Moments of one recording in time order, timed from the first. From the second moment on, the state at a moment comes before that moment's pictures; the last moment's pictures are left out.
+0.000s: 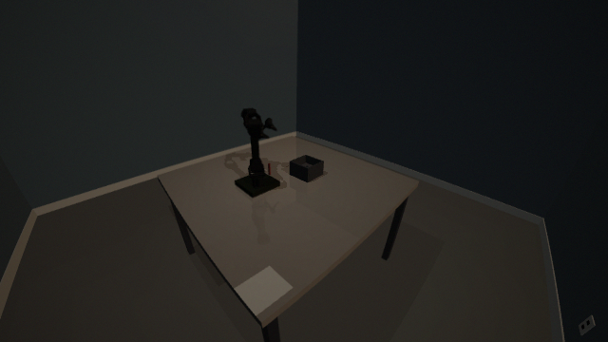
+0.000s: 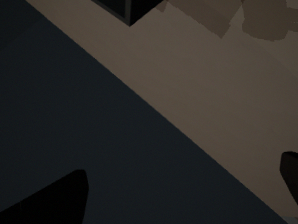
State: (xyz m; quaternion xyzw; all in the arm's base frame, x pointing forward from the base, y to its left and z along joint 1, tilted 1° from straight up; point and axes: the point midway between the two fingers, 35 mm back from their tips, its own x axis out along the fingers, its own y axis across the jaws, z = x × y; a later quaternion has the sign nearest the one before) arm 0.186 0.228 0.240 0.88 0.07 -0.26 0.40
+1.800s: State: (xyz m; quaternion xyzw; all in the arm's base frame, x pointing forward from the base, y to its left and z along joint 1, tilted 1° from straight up) arm 0.162 0.210 0.259 0.79 -0.07 -0.39 -0.47
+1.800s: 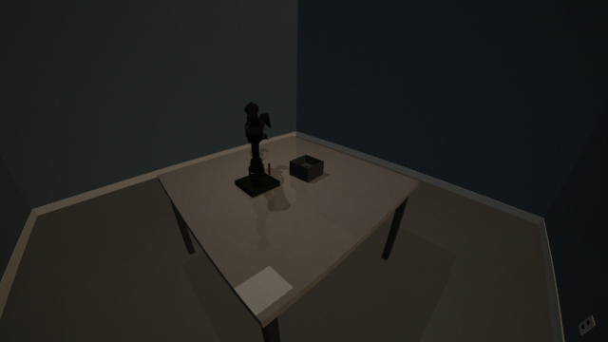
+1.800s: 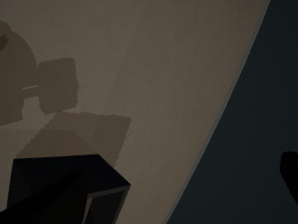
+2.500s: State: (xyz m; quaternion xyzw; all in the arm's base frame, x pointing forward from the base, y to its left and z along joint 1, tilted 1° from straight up) arm 0.158 0.185 0.221 0.57 -0.27 -0.37 -0.68
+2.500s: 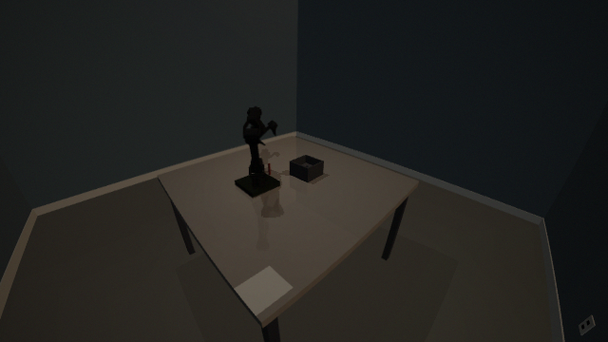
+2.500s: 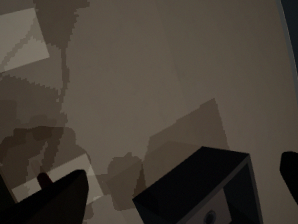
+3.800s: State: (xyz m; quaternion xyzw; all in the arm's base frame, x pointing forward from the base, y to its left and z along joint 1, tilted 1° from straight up) arm 0.146 0.143 0.158 0.05 -0.57 -0.10 -0.81
